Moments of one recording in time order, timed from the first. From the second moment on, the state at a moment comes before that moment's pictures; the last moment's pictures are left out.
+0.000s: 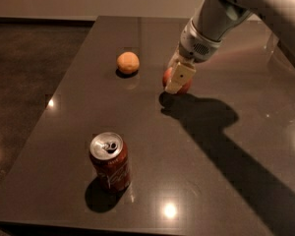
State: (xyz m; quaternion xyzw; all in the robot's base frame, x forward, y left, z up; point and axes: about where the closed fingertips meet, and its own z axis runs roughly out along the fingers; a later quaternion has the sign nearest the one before) arm 0.593 -0.080 0.890 -0.64 0.74 0.10 0.19
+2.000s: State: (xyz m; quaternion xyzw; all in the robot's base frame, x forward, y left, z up) arm 0.668 0.000 0.877 -0.65 0.74 0.07 0.17
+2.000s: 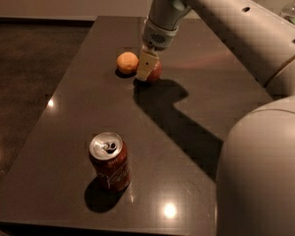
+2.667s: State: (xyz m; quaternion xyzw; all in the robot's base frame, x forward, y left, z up) arm 0.675 -0.003 0.869 -0.64 0.75 0.06 0.17
